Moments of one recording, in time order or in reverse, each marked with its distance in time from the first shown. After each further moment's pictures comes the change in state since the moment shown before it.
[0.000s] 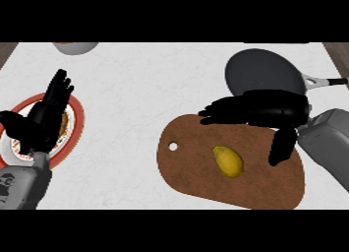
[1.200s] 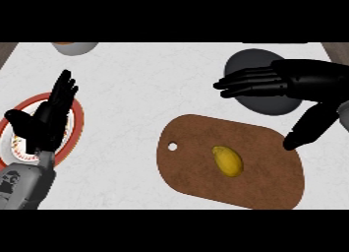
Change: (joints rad) left arm -0.017 0.040 -0.082 0.025 0.068 0.073 -0.020; right arm -0.125 -0.157 -0.026 0.003 -0.350 -0.031 -0.084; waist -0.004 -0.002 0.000
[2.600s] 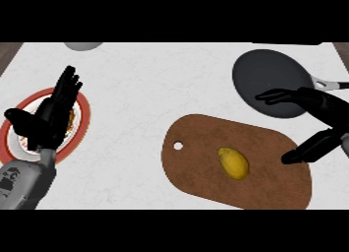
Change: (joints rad) left arm -0.028 0.035 -0.052 -0.009 0.048 0.011 -0.019; right arm 0.342 0.090 -0.183 0.154 -0.199 -0.096 -0.122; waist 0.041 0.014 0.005
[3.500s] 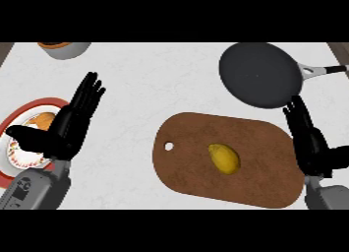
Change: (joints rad) left arm 0.040 -0.062 -0.063 -0.097 0.085 -0.079 -0.042; right arm 0.380 0.331 -0.183 -0.088 -0.230 -0.719 0.463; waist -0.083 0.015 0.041
